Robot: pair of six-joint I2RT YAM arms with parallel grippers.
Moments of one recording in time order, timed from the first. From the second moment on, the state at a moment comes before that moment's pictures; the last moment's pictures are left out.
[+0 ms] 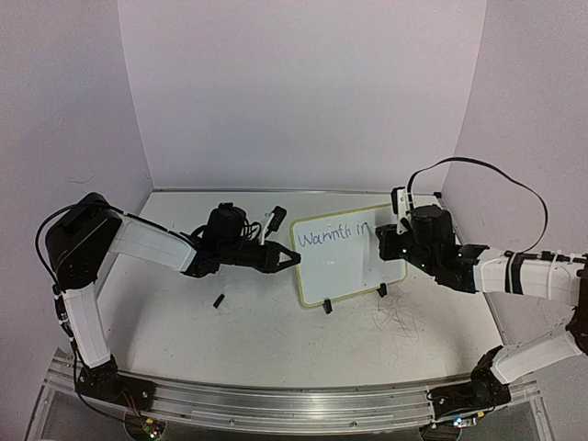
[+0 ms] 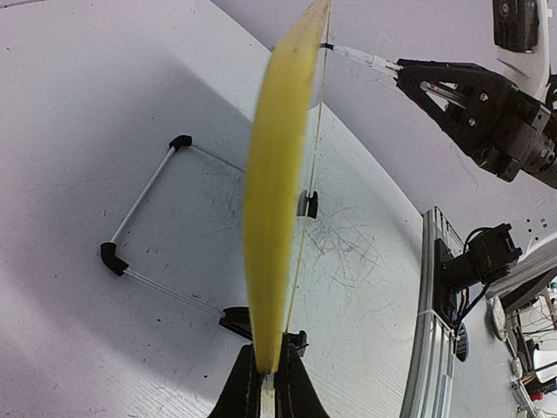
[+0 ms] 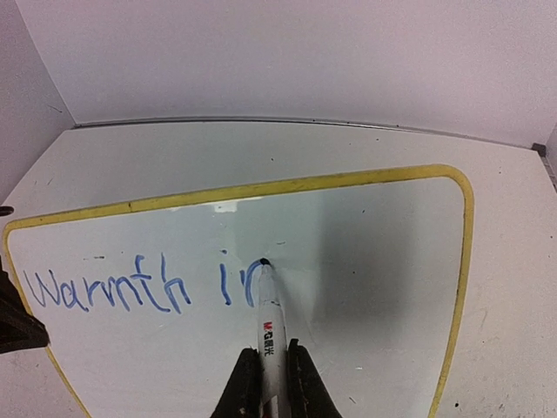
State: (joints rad) left arm -0.77 1.87 1.01 0.46 0.55 -0.44; right arm 0.65 1.30 0.72 0.17 0.29 0.27
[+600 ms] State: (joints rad) left arm -0.77 1.87 1.01 0.46 0.55 -0.43; right arm 0.65 1.28 0.68 0.14 0.28 0.29
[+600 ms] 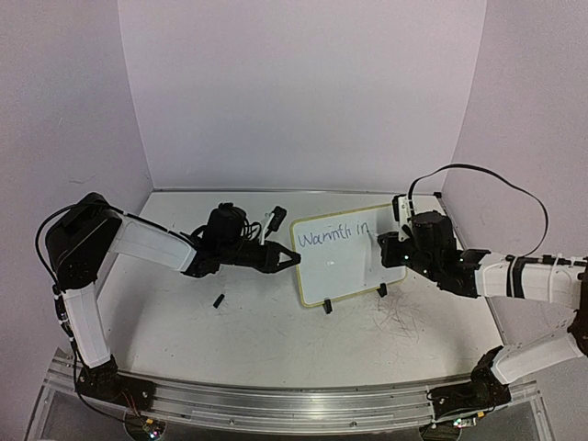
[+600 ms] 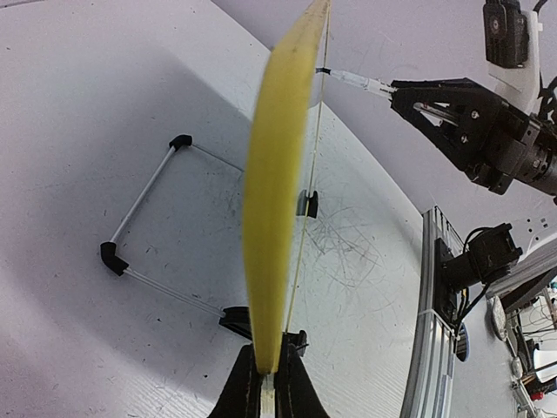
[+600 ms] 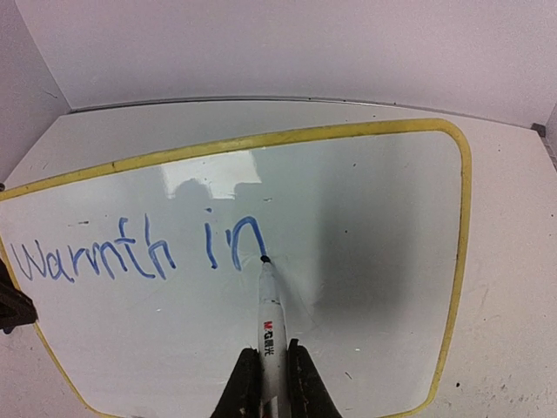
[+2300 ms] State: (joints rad) left arm -0.79 1.89 1.02 0.47 0.52 -0.42; right arm 0.89 1.27 0.72 0.04 0.11 0.15
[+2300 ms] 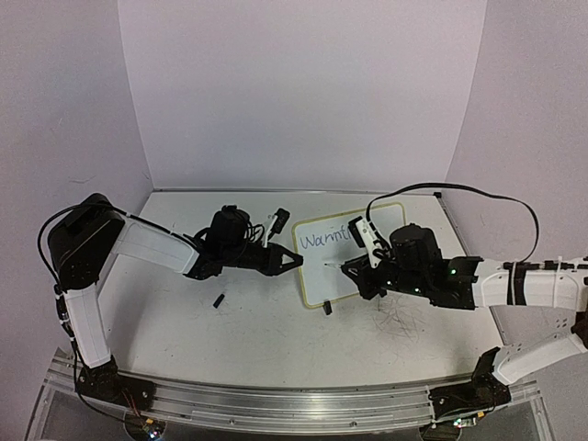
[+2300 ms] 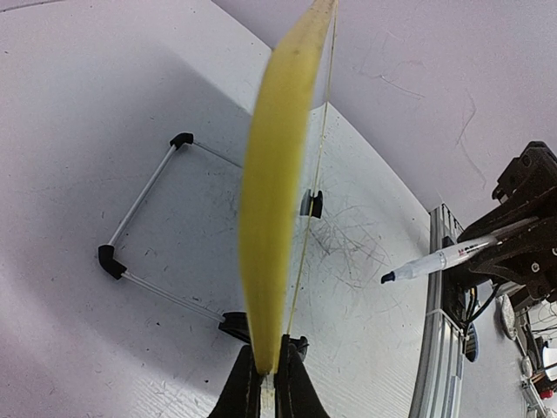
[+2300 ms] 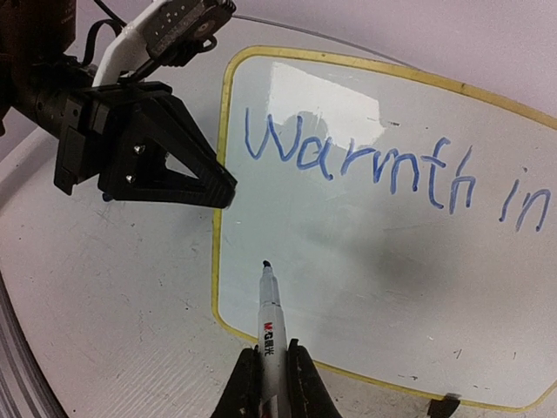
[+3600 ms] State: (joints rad) left arm -0.80 1.89 1.02 0.47 0.50 -0.42; right arm 0.93 1.39 0.75 0.13 0.20 0.15
